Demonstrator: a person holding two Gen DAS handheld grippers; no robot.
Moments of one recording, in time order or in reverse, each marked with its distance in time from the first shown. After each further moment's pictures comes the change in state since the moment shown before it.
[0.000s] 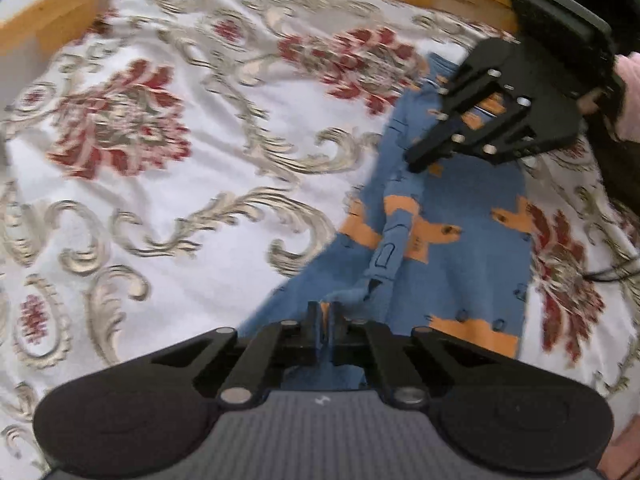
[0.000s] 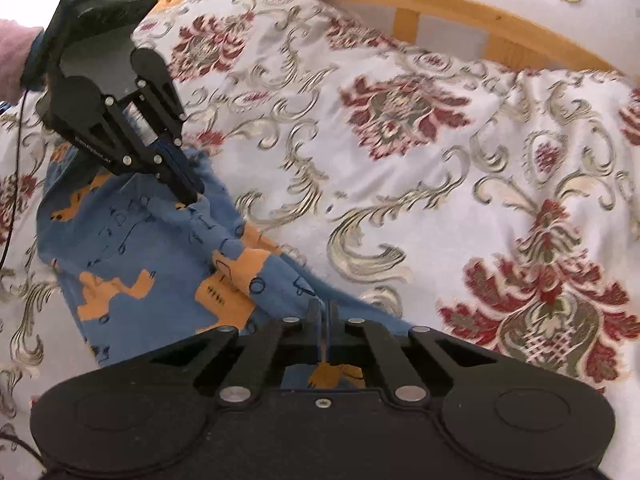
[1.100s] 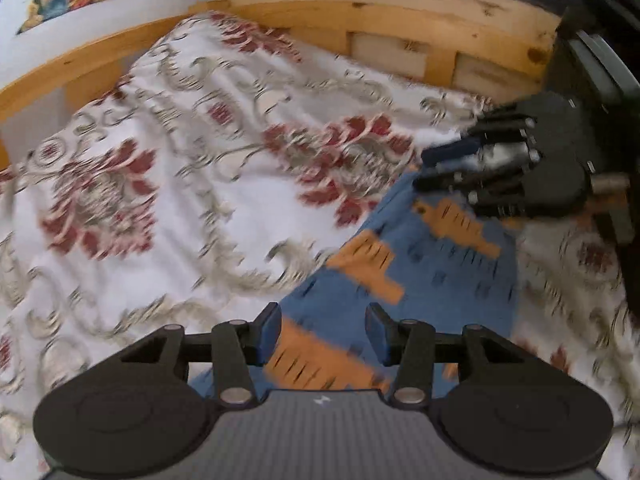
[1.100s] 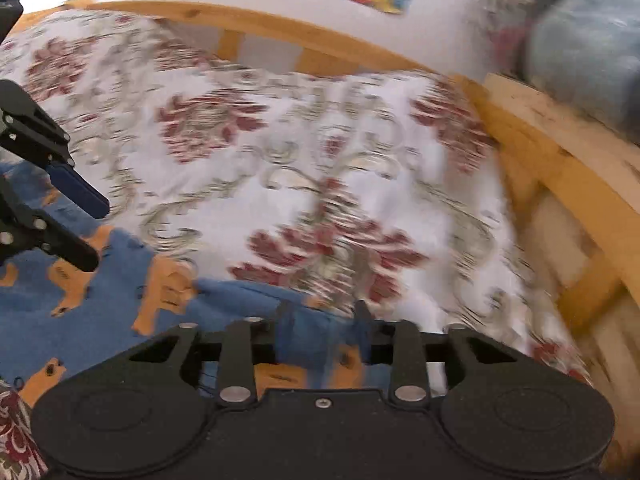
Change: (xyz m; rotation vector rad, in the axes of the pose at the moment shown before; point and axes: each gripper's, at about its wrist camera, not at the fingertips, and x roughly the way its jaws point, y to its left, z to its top) left arm 0.025 -0.085 0.065 -0.125 -0.228 0.116; right arm -0.066 -0.028 -0.048 0.189 -0.054 -0.559
